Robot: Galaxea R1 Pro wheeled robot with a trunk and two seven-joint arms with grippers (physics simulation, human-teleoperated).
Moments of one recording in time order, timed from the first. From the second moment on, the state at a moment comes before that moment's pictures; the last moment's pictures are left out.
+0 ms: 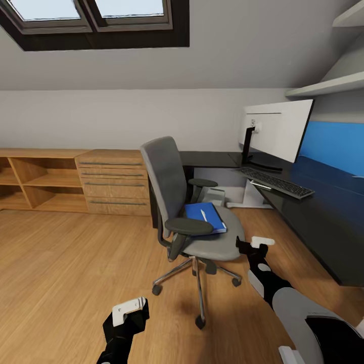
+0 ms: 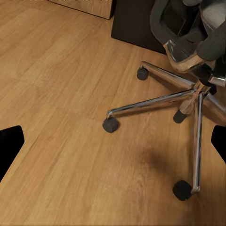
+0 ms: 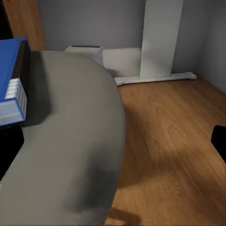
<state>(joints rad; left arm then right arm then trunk) 0.12 -0.14 -0.24 -1.62 0.17 0.27 0.43 -0.86 -0.04 -0.03 -0.22 -0.06 -0.37 -0.15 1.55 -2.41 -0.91</state>
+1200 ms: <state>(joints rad) 0.12 -0.14 -0.25 -1.62 0.17 0.27 0.44 -0.86 -0.05 -0.06 -0.22 -0.23 -0.36 -0.14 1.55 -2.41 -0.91</state>
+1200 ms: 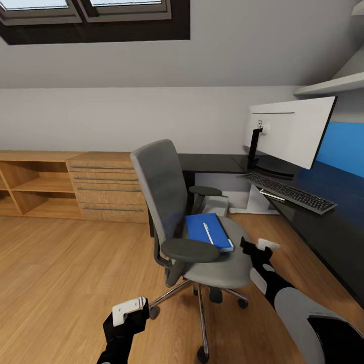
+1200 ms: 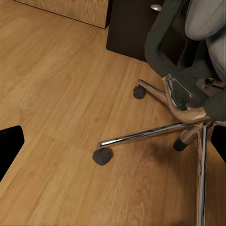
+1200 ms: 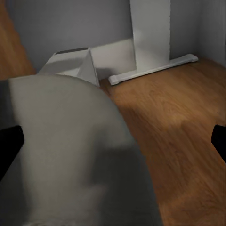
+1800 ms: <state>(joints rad) 0.12 -0.15 -0.25 -1.62 0.17 0.17 0.44 -0.86 -0.12 -0.06 -0.22 -0.63 -0.13 0.07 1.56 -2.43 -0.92</state>
